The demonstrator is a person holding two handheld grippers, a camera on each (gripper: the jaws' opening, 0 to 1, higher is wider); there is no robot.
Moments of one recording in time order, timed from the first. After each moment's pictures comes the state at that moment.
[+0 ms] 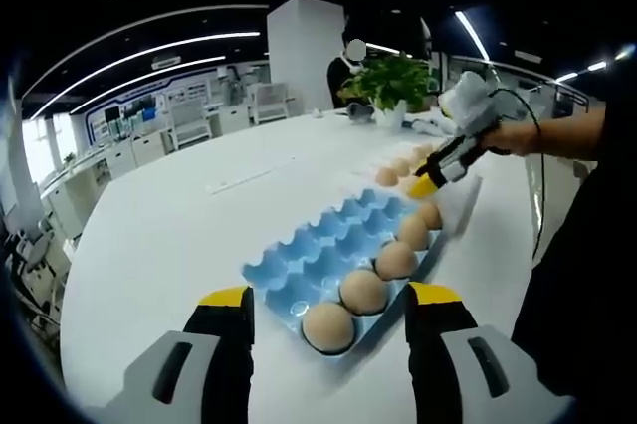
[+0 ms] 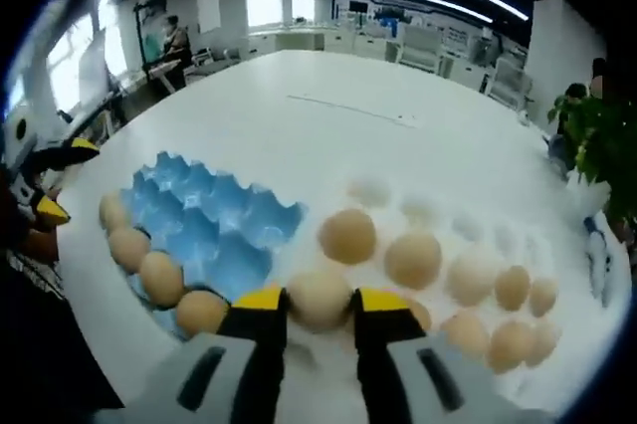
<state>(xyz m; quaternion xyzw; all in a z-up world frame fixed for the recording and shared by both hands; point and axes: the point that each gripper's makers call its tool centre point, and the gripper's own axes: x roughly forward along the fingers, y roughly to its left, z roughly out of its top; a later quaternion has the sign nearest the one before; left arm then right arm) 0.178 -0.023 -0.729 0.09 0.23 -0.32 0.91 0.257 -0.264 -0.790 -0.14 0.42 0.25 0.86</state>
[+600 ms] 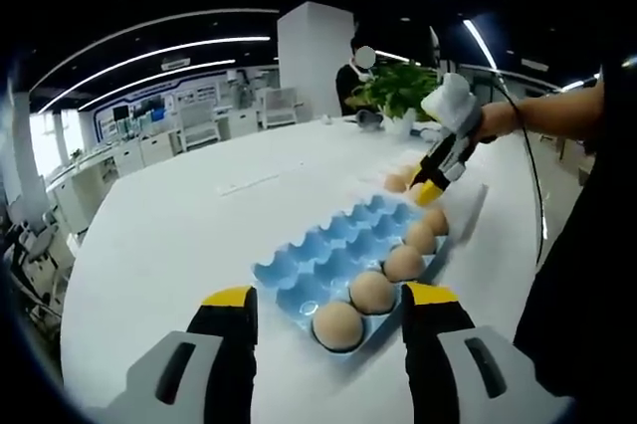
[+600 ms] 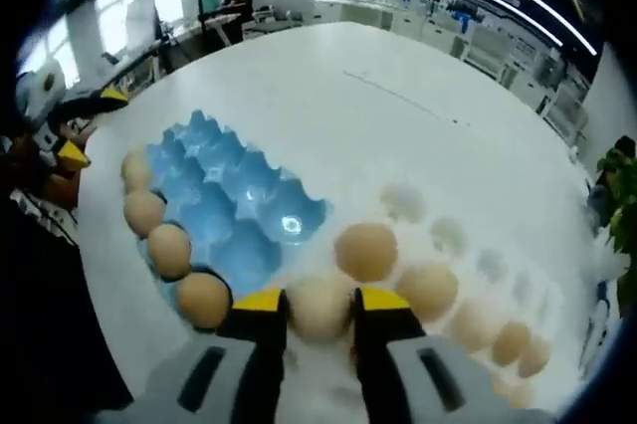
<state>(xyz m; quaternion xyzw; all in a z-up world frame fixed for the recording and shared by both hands) 0.179 -0.010 -0.724 0.08 0.22 -0.30 0.93 0.262 -0.258 -0.791 -0.15 0.42 0.31 0.84</state>
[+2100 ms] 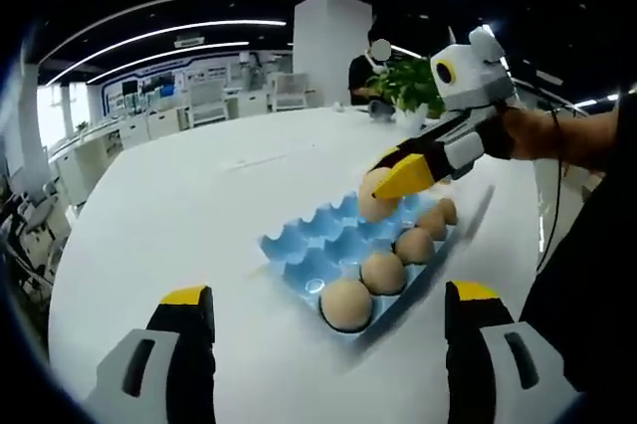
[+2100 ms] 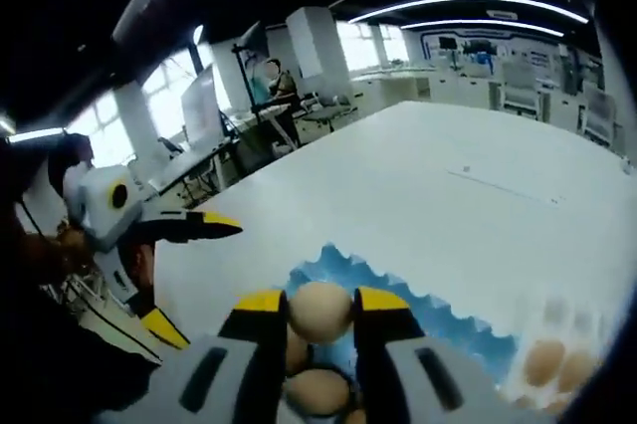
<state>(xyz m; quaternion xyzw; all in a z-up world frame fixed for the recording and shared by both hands) 0.179 0.006 -0.747 0.05 0.26 -0.29 0.92 0.233 -0.059 -0.726 -0.02 0.29 0.47 0.83</state>
